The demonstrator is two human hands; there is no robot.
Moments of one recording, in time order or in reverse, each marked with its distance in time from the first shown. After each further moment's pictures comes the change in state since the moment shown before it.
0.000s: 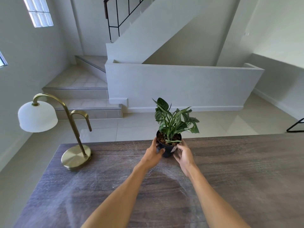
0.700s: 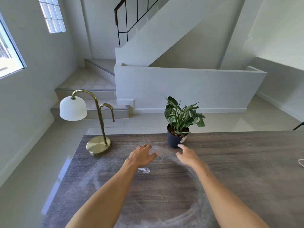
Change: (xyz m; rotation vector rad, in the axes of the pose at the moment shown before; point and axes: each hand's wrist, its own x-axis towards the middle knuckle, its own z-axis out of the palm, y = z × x) left_hand -0.091 -0.028 -0.077 0.746 -0.016 0.006; right_hand -0.071 -0.003 0.012 -1.213 -0.115 -0.012
